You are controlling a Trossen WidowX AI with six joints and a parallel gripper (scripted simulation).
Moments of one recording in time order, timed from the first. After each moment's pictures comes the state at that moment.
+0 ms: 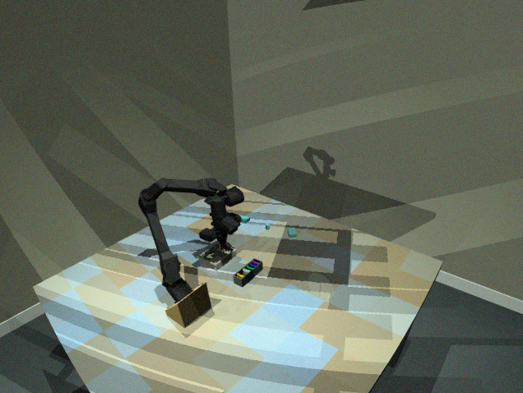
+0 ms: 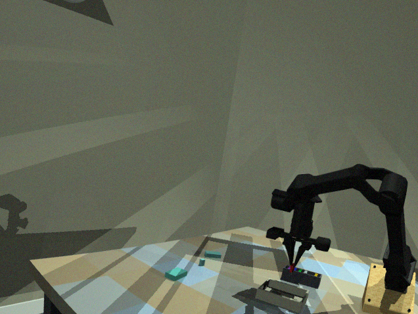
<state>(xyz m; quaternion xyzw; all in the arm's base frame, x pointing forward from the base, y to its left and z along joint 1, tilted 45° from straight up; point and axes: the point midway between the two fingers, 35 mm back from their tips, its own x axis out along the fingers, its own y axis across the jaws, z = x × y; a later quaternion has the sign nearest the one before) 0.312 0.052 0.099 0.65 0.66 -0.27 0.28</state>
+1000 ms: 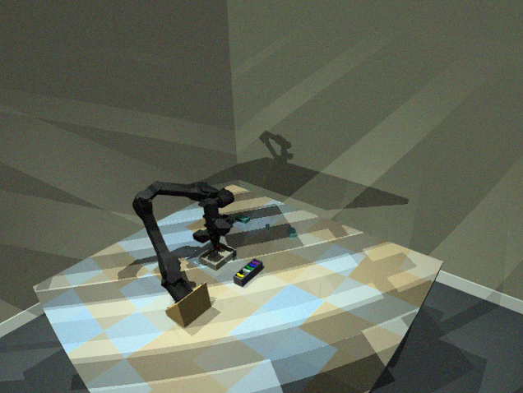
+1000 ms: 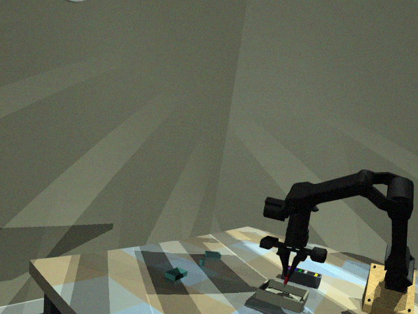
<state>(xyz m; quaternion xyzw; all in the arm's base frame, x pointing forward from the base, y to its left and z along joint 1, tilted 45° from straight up) 0.312 0.098 0.115 0.65 0.66 -0.26 0.28</state>
